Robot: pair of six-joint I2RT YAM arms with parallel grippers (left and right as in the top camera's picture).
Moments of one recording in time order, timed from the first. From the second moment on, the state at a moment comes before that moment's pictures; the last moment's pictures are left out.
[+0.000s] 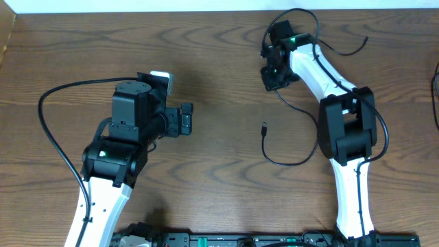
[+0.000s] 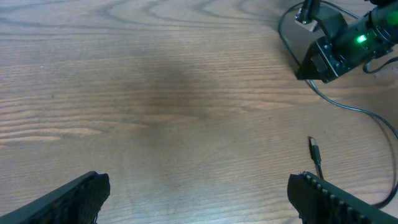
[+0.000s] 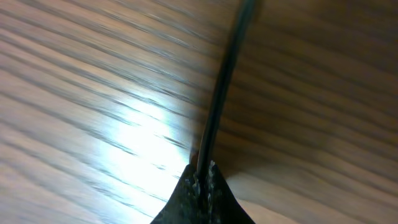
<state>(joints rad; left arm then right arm) -0.21 1.08 1.04 -0.71 0.10 -0.10 0.30 2.41 1.98 -0.97 -0.12 0.00</state>
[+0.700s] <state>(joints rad) -0.21 1.08 1.04 -0.73 0.10 -0.10 0.10 2.42 2.84 -1.44 0.17 0.08</state>
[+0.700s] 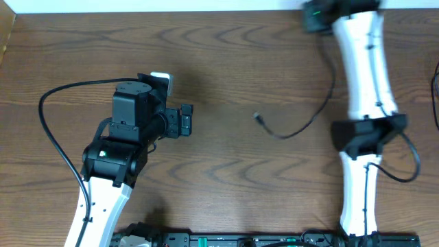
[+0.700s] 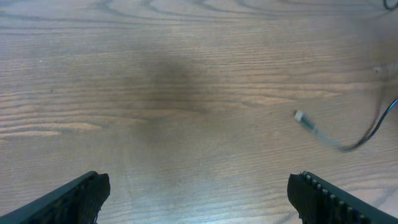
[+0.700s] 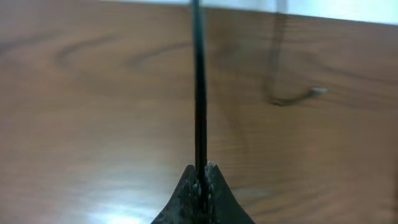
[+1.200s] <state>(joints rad) -0.21 1.08 1.04 -0.70 0.14 -0.10 -0.47 2.42 2.85 -1.42 0.17 0.23</state>
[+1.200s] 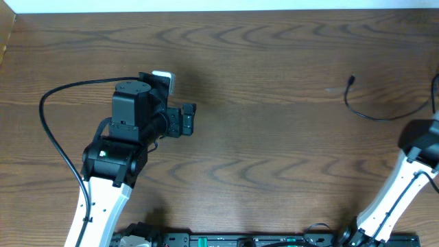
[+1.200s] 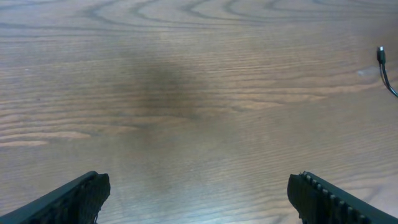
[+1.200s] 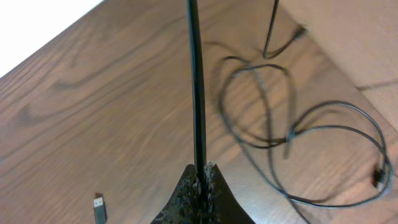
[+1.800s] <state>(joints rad) -0.21 1.08 1.04 -0.73 0.16 -0.10 -0.62 2.42 2.84 -1.34 0.12 0.30</state>
